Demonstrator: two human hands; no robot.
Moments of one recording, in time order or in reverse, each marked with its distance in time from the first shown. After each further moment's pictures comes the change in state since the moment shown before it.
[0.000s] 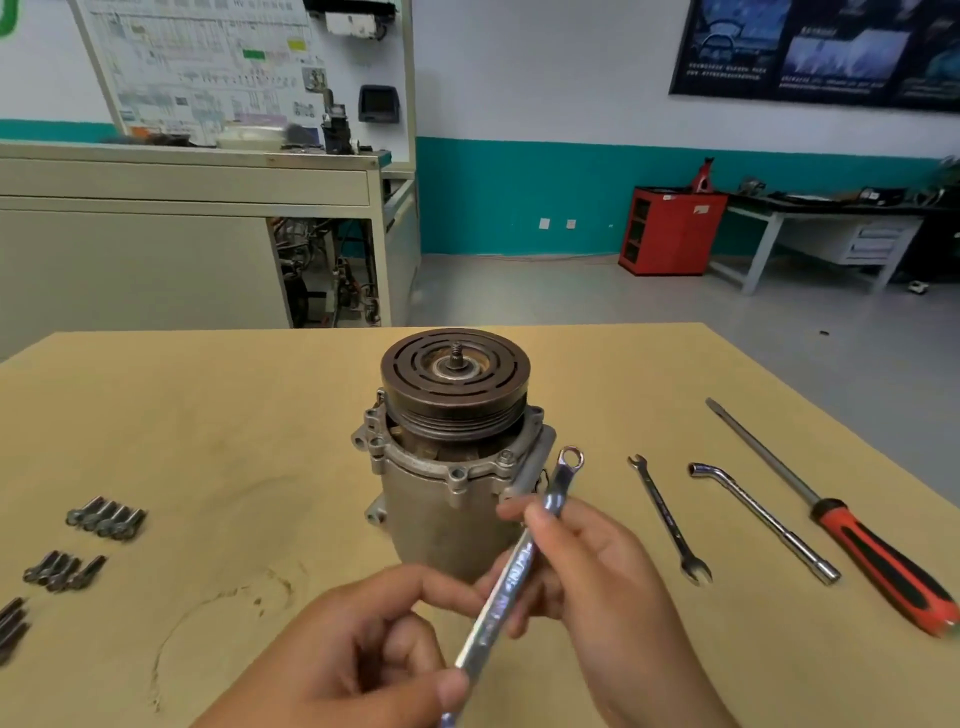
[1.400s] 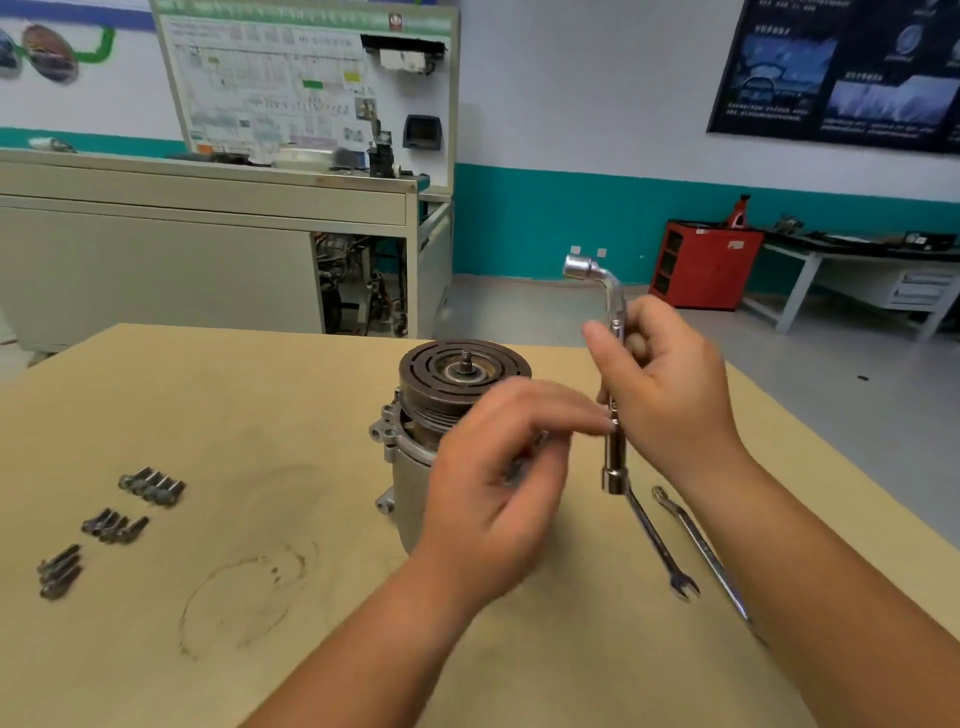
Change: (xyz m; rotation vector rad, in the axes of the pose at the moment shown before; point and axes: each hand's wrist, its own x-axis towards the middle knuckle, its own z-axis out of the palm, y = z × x) left_hand 0.085 0.044 0.062 0.450 0.569 1.082; right_hand 0.072 -0.081 -0.042 -0.735 0.207 -0.840
